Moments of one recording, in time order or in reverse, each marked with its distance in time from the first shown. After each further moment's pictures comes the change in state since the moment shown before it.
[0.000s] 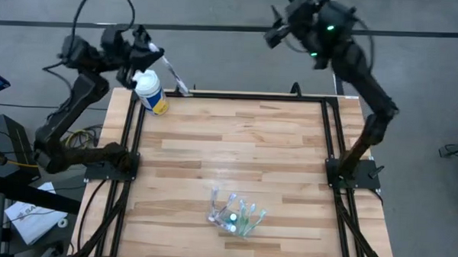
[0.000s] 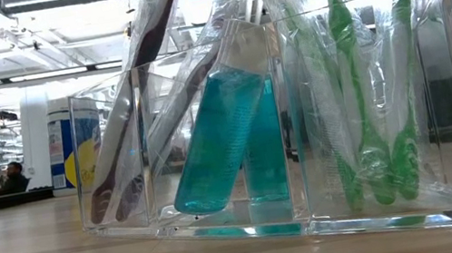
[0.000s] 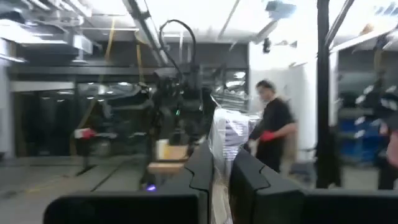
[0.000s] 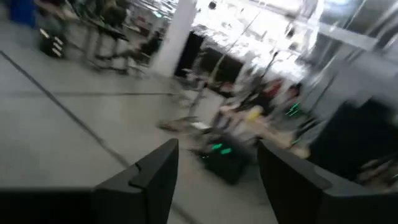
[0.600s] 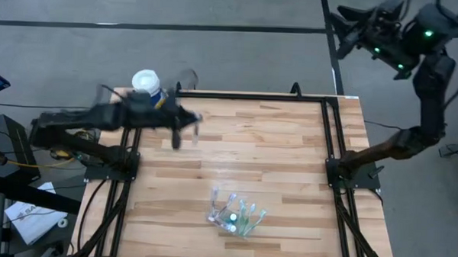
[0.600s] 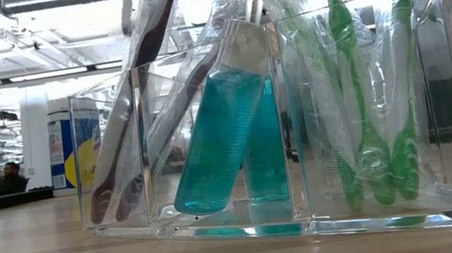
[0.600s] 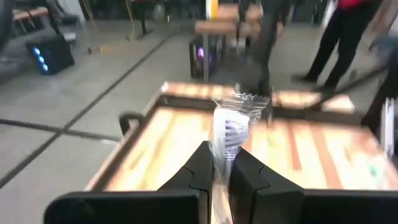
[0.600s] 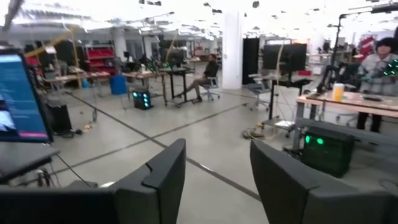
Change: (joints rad) left arm -0.889 -0.052 -0.130 -0.763 -1.098 0.494; right arm -0.167 -0.336 0.000 -0.360 -0.431 0.492
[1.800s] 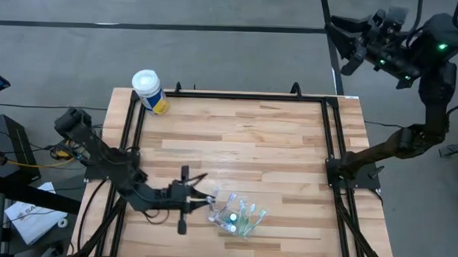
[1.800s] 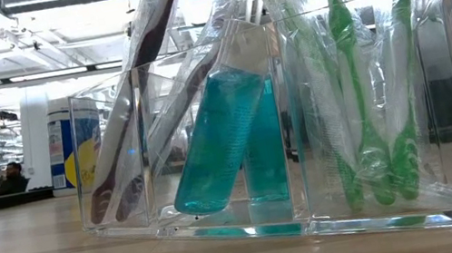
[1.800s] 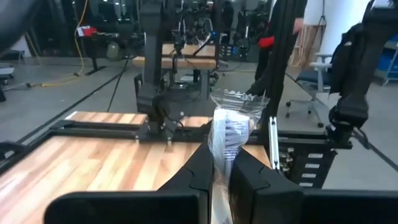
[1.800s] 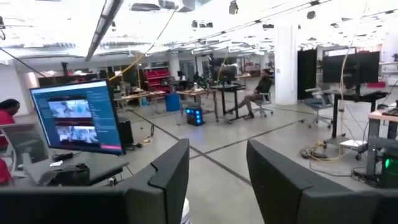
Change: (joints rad) left arm -0.776 0.373 -0.118 0.635 -0.604 -0.104; right arm 0.234 -0.022 0.000 0.074 0.013 0.049
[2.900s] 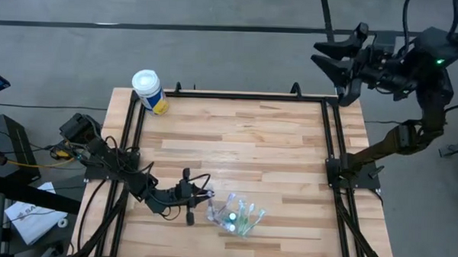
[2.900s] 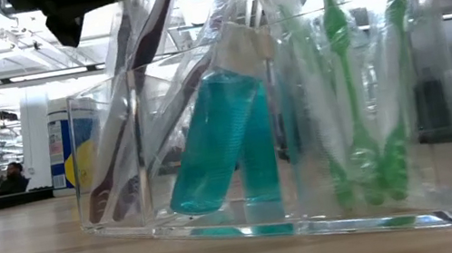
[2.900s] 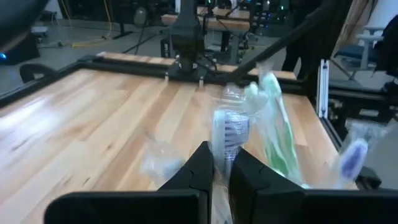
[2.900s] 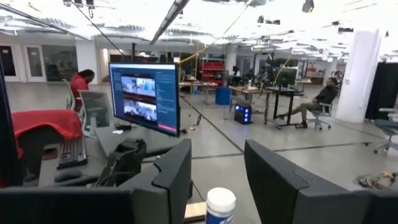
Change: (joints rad) left arm 0.045 0.120 -0.358 0.305 -0.061 -0.168; right arm 0.303 0.018 -0.001 -0.006 0.018 -0.135
